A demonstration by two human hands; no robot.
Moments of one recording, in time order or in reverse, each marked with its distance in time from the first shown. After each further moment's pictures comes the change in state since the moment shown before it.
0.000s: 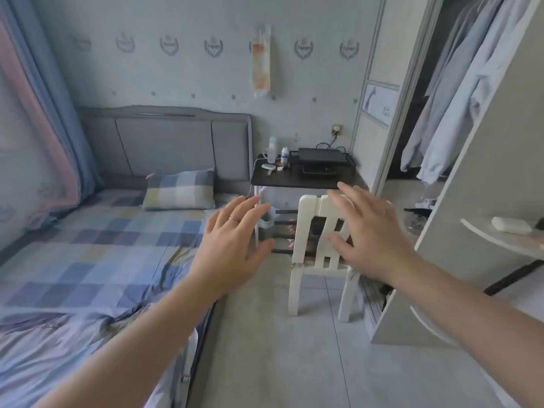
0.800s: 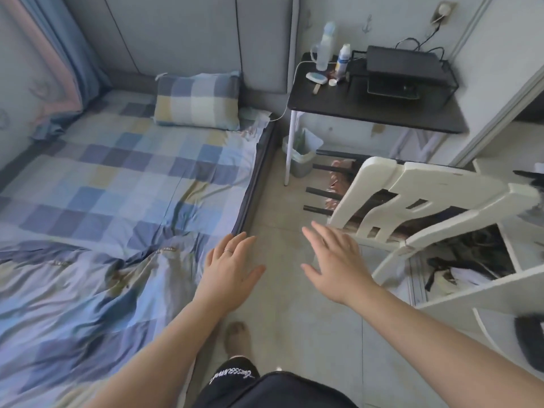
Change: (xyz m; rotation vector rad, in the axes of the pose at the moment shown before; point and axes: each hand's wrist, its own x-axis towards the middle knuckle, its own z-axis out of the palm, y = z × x) left_hand 0.057 -0.228 0.242 -0.037 -0.490 -0.601; right_hand 0.189 0.040 0.338 0.178 -0.617 -0.029
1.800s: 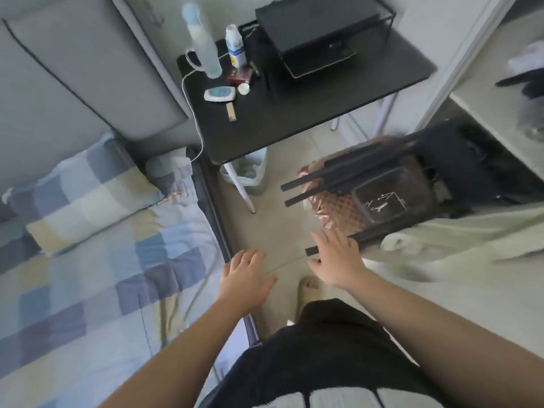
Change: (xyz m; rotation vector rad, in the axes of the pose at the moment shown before) left_hand 0.515 -0.042 0.020 0.344 -0.520 0.359; right_hand 0.393 0.136 0.024 0.309 -0.130 0.662
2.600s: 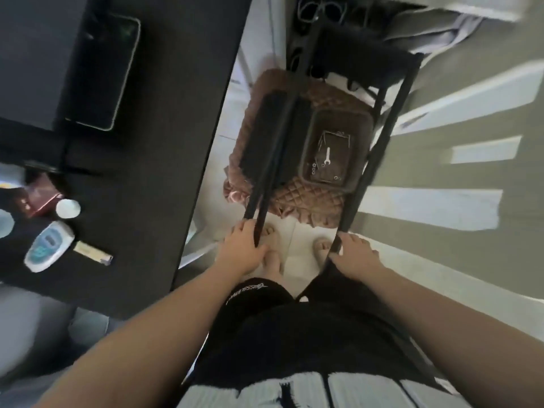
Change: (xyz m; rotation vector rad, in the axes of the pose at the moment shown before) left_hand 0.384 0.061 -0.045 0.321 -0.504 0.512; right_hand 0.131 0.051 0.028 0.830 -0.151 1.012
